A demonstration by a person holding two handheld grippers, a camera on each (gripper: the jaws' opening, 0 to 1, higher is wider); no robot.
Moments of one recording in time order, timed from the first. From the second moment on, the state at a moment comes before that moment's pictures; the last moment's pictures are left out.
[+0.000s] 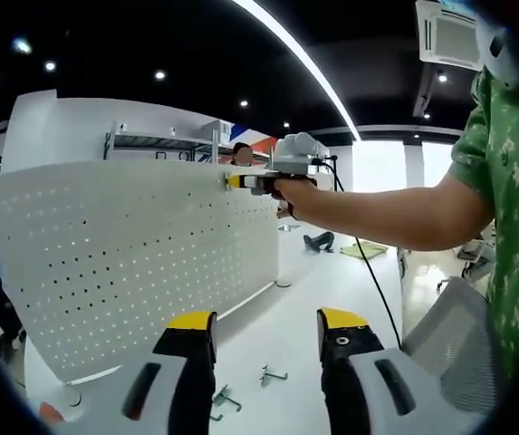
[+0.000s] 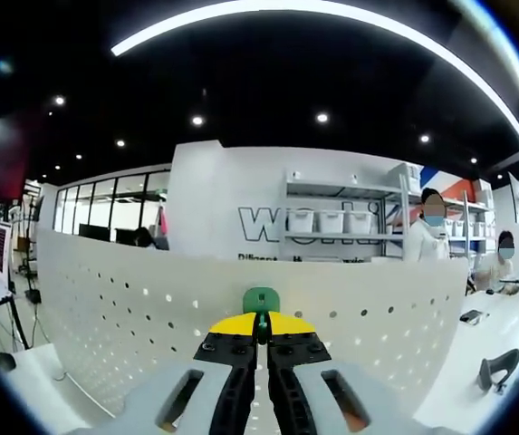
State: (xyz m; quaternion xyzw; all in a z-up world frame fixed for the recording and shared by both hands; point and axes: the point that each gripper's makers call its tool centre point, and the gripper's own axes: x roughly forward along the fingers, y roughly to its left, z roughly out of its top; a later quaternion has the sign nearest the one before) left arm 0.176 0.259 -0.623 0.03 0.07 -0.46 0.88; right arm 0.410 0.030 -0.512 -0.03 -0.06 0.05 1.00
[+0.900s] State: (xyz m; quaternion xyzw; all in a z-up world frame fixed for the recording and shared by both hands) left arm 0.177 0.260 -0.622 0.03 0.07 -0.46 0.88; right arm 0.411 0.030 -0.517 -0.03 -0.06 0.05 1.00
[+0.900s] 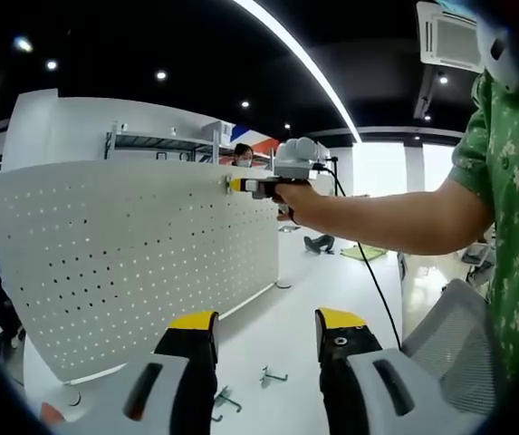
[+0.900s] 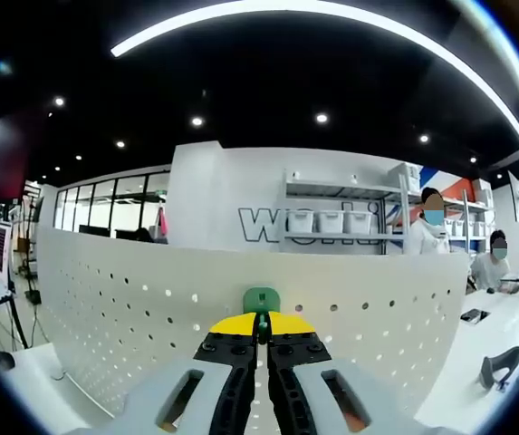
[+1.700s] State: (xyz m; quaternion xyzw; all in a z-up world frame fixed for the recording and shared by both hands) left arm 0.179 0.263 -0.619 0.03 0.06 -0.46 0.88; right arm 0.412 0.032 -0.520 -0.04 -0.06 0.05 1.00
